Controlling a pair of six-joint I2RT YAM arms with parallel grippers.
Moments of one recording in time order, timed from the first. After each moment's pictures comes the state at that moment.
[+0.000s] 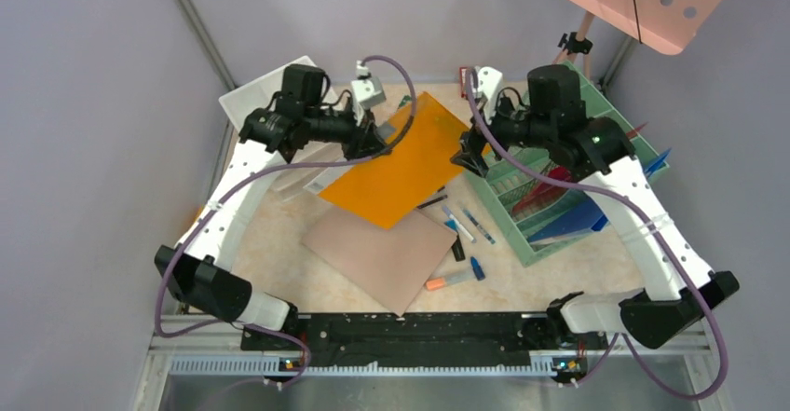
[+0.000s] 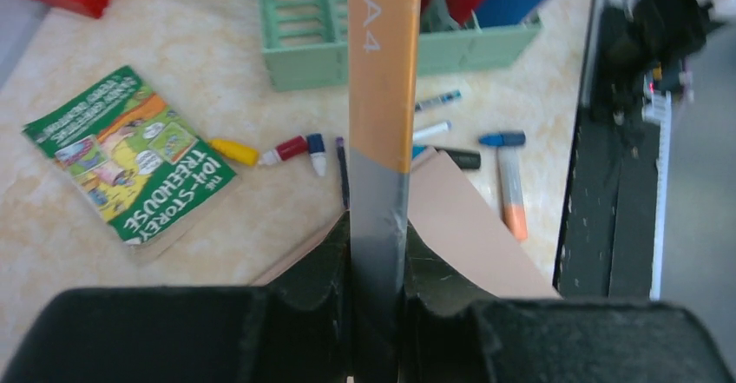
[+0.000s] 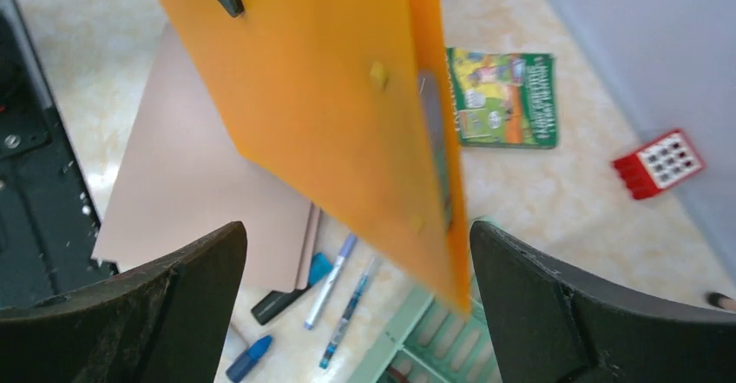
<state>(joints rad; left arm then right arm) -0.41 1.49 1.67 -0.91 0.85 0.51 0.49 1.30 1.56 -0.82 -0.51 -0.42</state>
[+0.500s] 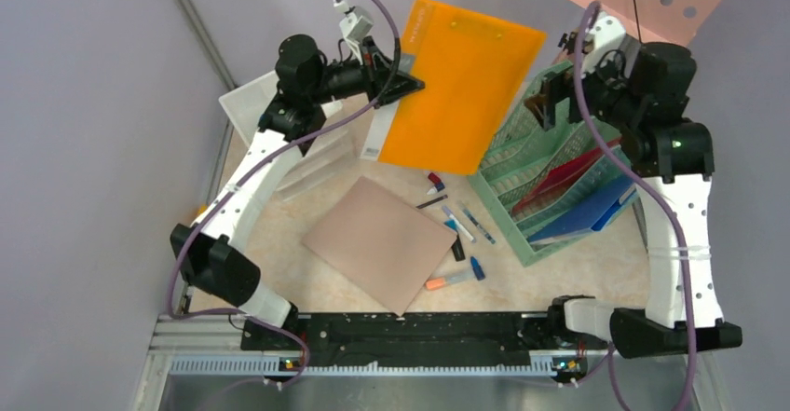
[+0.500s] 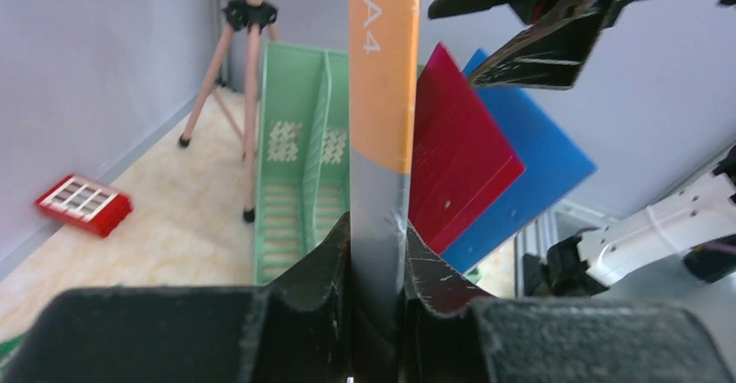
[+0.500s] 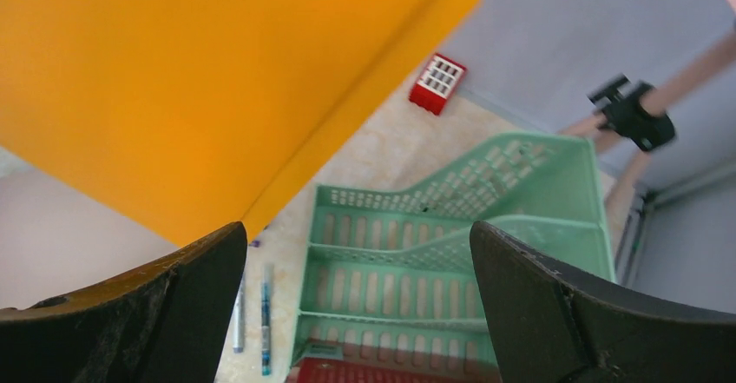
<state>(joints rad) -0.39 1.51 1.60 0.02 0.90 -0.31 0.14 1.22 1.74 -0.83 -0.39 -0.27</state>
